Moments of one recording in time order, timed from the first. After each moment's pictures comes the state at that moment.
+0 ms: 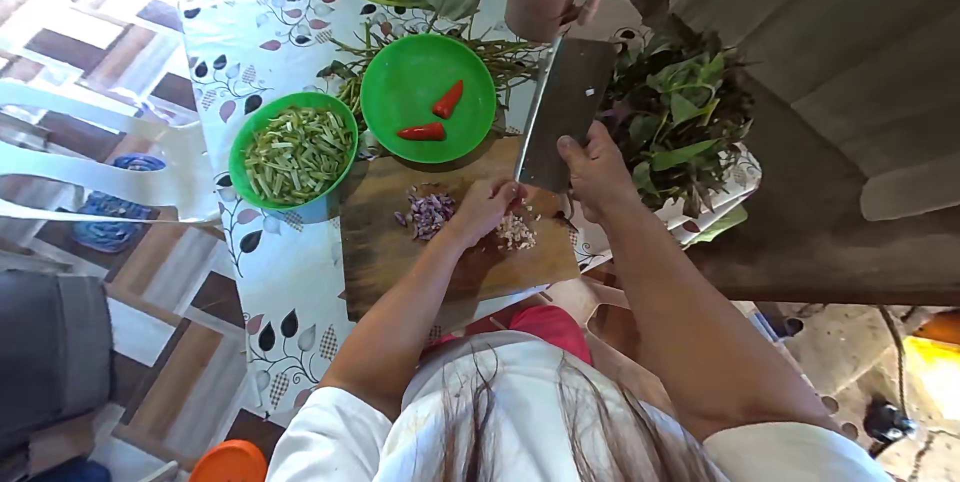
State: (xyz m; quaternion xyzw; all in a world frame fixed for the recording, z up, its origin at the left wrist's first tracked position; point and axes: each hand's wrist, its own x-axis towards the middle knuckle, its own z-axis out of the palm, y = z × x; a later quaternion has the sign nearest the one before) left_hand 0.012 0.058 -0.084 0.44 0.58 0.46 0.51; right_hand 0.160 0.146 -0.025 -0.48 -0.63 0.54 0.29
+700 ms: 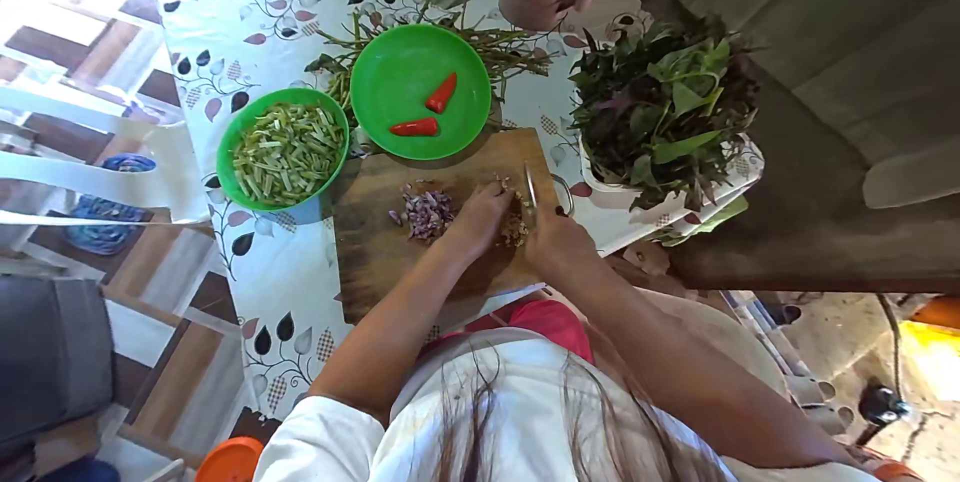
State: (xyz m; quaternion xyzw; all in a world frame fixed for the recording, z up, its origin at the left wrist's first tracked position) left_hand 0.016 0.045 -0.089 0.68 0.65 0.21 0.26; right_hand 0.152 0.061 -0.015 -0.57 -0.76 0.27 -0.16
